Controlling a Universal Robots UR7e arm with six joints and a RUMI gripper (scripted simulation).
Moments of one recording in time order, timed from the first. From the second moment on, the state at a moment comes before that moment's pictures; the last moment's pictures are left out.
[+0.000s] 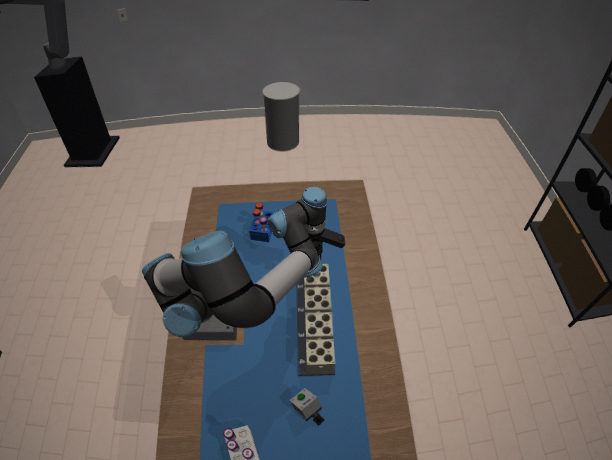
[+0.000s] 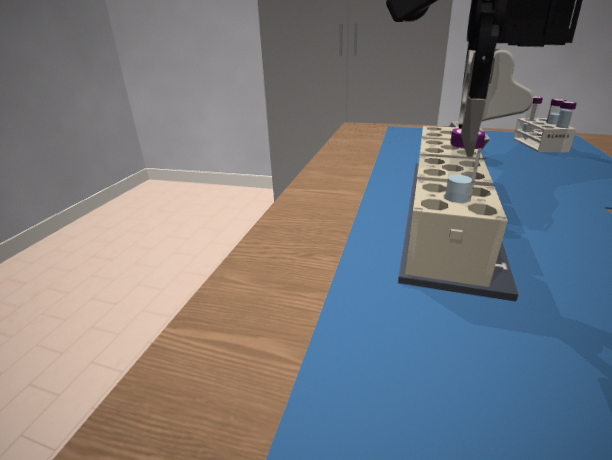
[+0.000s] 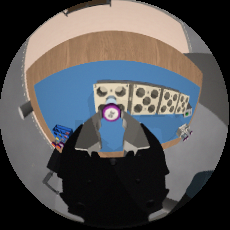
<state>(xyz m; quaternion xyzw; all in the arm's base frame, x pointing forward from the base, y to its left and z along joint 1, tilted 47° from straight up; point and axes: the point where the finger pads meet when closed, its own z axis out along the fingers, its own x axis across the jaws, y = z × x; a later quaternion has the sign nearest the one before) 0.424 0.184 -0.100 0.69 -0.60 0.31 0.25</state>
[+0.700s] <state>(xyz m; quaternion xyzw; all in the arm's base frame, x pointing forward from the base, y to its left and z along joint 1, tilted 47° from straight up) 0.427 0.166 -0.117 0.69 -0.60 0.31 0.25</state>
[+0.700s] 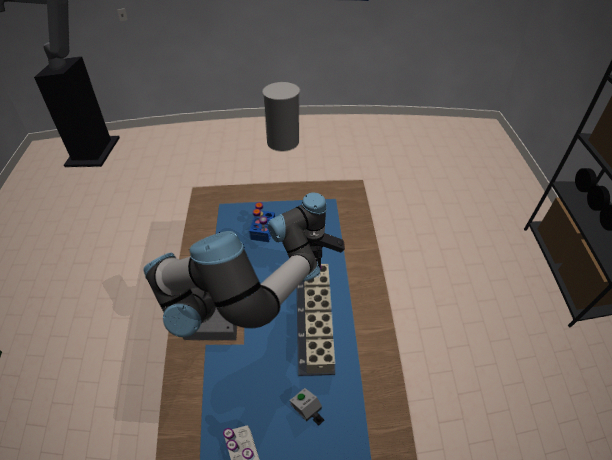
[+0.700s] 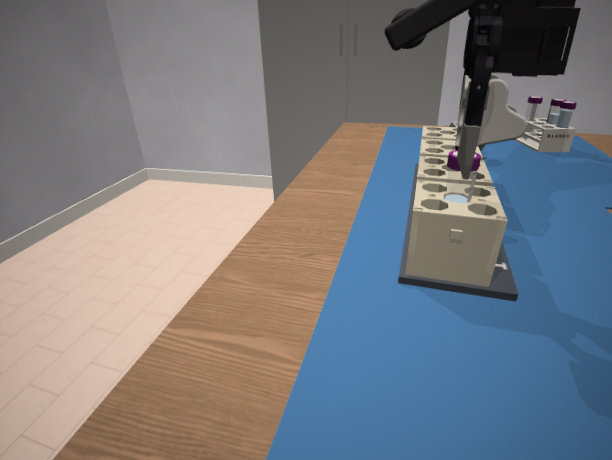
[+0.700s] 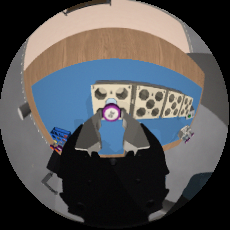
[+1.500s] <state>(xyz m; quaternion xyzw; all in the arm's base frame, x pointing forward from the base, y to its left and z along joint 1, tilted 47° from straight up) 0.429 0.152 -0.131 0.69 -0.60 0.31 0.25</state>
